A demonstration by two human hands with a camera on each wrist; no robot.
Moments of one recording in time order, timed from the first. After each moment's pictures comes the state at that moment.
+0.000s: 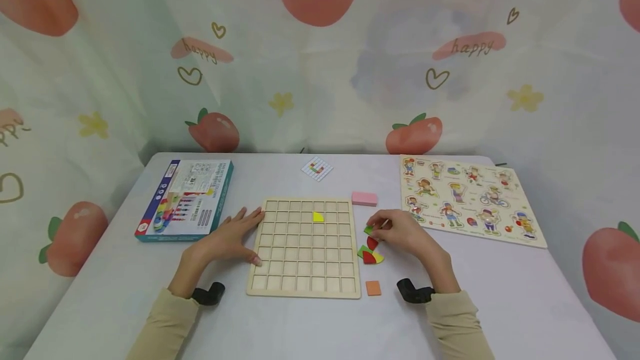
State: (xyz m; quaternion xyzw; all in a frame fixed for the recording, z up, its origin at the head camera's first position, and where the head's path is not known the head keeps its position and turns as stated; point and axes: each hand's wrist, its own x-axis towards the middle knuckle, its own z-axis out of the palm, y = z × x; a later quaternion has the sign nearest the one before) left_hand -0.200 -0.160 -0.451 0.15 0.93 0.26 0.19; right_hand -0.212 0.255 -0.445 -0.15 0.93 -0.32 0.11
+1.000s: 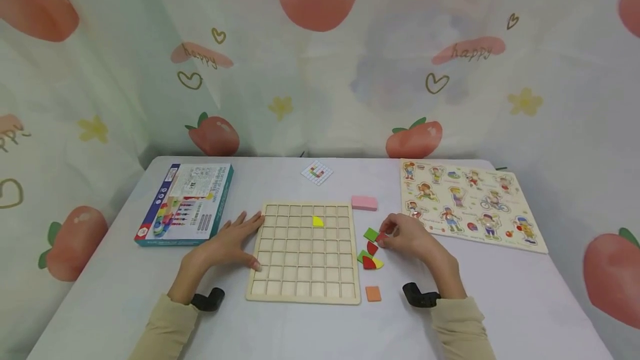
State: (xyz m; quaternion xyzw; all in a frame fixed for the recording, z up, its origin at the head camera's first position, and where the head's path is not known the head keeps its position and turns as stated) left_hand -0.201 -0.160 -0.454 0.15 0.93 0.27 0.19; right_hand -0.214 0.268 -0.448 -0.10 0.94 -0.30 0.13
